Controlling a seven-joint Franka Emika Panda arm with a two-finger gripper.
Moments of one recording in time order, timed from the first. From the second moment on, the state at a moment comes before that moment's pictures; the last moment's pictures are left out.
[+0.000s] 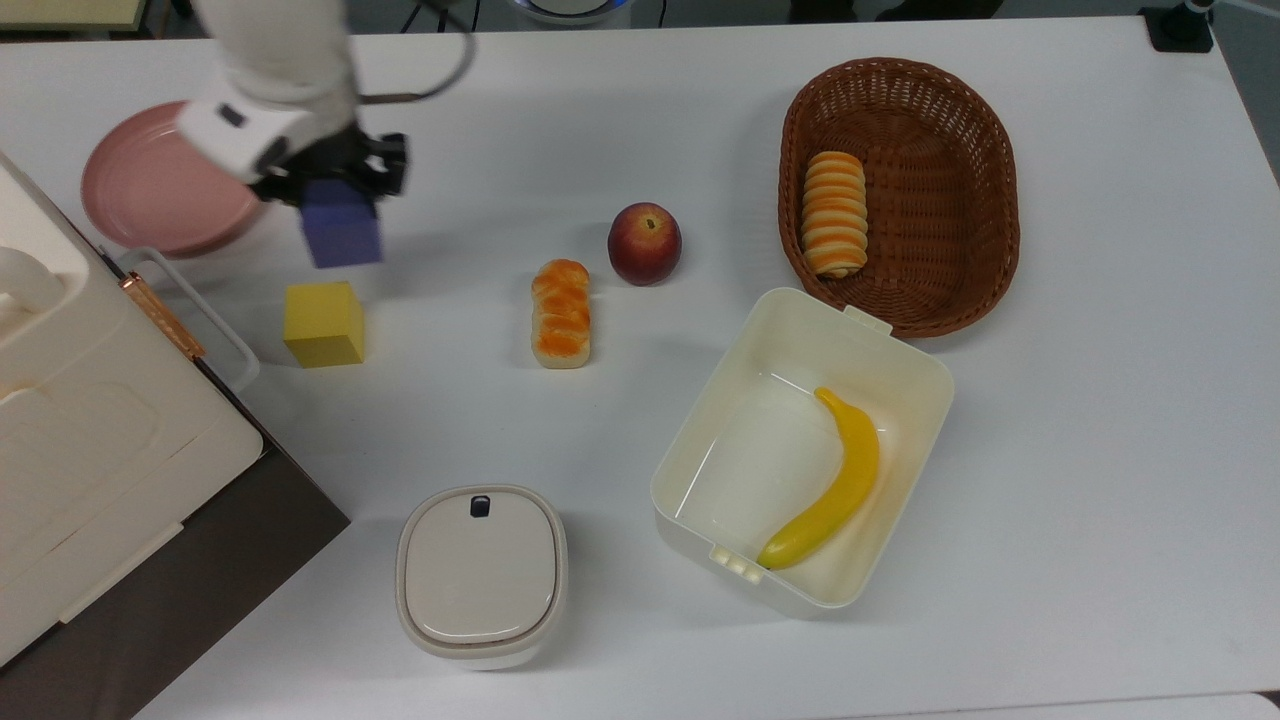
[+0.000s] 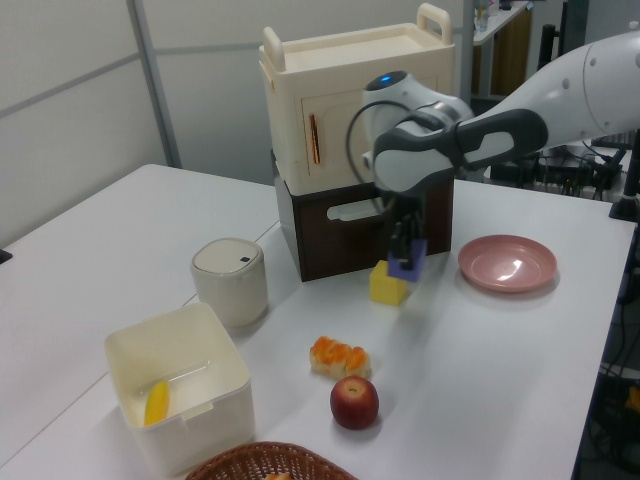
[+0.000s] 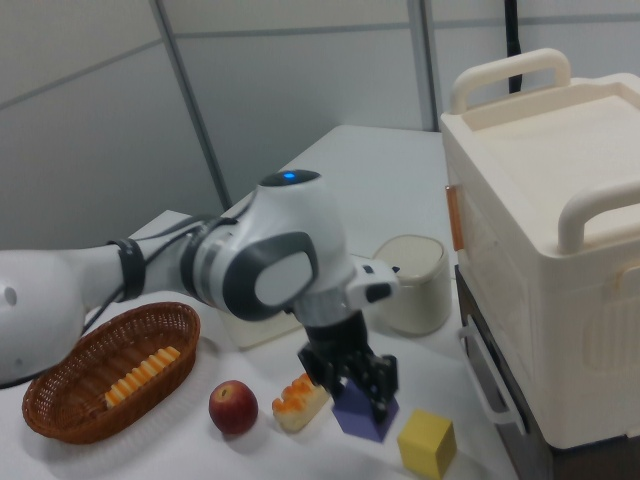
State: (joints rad) arm -0.39 0.22 0.19 -1.77 -0.21 1.95 -0.25
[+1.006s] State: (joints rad) arm -0.15 0.11 0.21 -1.59 -0.13 1.70 -0.02
